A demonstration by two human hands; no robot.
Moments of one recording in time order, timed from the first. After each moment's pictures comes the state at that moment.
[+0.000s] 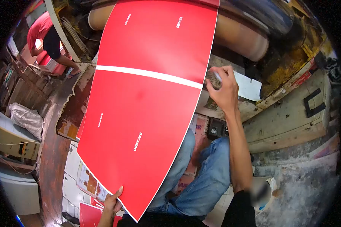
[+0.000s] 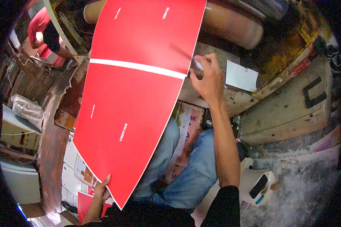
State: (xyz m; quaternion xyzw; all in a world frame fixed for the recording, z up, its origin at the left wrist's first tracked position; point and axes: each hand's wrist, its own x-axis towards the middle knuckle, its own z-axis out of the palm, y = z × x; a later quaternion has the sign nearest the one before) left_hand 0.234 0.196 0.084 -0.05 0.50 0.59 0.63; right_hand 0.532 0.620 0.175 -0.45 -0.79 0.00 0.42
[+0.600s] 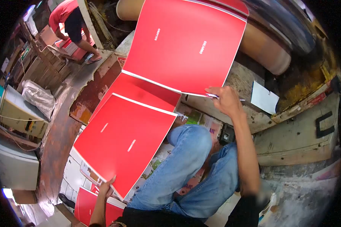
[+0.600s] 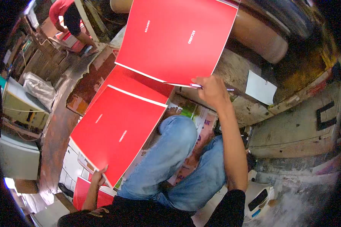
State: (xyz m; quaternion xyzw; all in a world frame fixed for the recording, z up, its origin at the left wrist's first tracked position) left_hand 0.136 0.132 -0.027 -0.06 0.58 0.61 0.54; right_hand 0.491 0.645 0.143 -0.34 -0.91 0.10 0.21
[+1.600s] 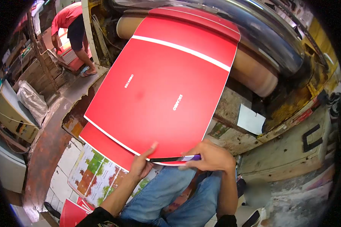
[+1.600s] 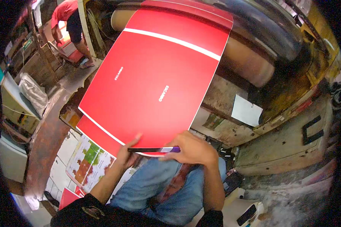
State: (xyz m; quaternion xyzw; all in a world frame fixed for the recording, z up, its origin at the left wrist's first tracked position) left_hand 0.263 0.395 0.093 0.08 0.28 0.71 0.64; right_hand 0.480 0.519 0.228 -0.12 -0.92 0.35 0.12
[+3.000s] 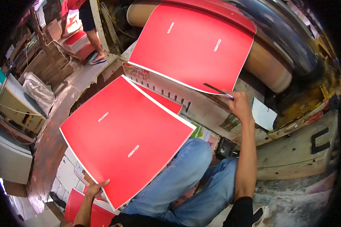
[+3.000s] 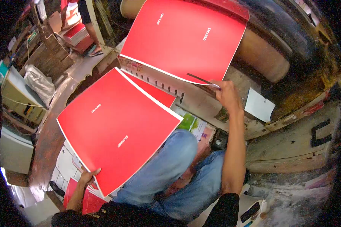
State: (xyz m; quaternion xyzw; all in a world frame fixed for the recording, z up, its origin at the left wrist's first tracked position) left_hand 0.110 0.158 0.055 0.09 0.61 0.56 0.55; right_hand 0.488 0.661 0.175 -0.41 -0.86 0.11 0.27
